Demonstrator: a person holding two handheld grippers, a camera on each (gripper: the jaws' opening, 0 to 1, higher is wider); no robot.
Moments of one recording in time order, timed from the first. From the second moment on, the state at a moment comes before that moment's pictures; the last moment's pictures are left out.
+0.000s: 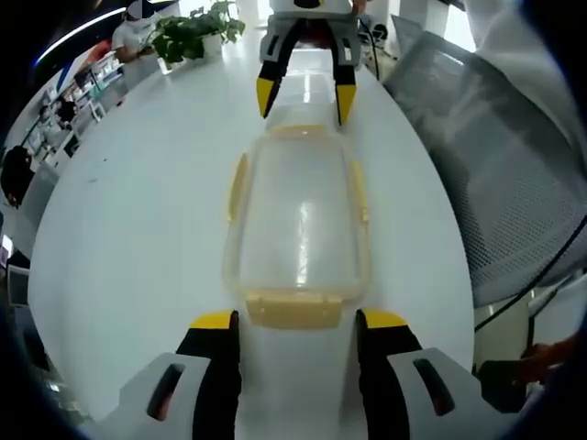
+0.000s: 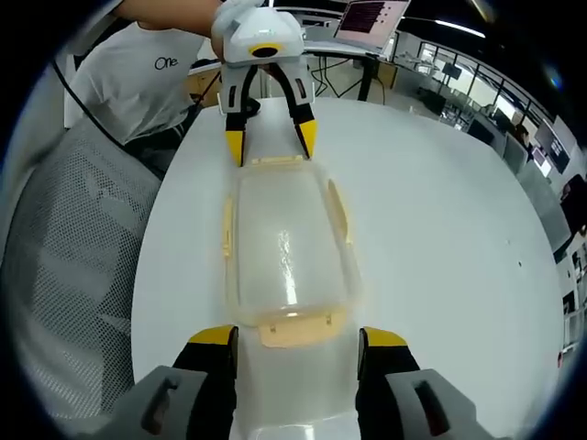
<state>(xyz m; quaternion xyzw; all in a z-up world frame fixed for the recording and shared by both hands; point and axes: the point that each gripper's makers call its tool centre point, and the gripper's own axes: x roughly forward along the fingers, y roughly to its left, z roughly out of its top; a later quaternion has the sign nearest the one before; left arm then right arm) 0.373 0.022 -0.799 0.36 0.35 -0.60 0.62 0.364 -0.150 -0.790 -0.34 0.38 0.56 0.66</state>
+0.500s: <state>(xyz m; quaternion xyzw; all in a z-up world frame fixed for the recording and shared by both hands) 0.372 0.018 -0.801 0.36 0.35 -0.60 0.62 0.366 -0.150 -0.796 -0.34 0.38 0.56 0.65</state>
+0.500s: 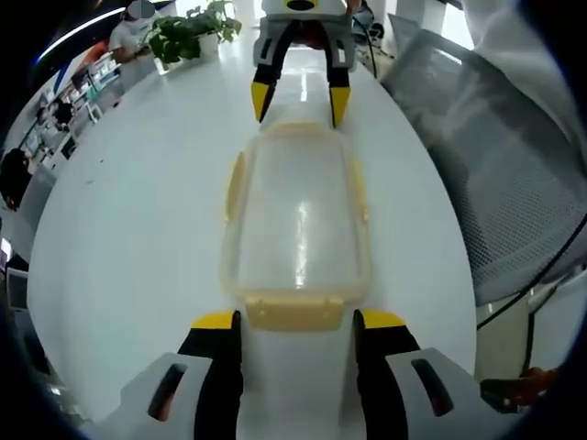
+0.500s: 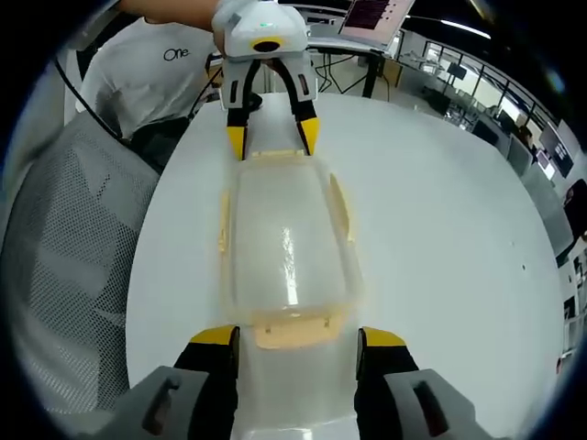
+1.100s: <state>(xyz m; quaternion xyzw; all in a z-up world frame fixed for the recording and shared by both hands) 0.368 0.012 -0.799 0.36 0.35 -0.61 0.61 0.361 -0.154 -0.804 -0.36 0.38 0.58 0.62</state>
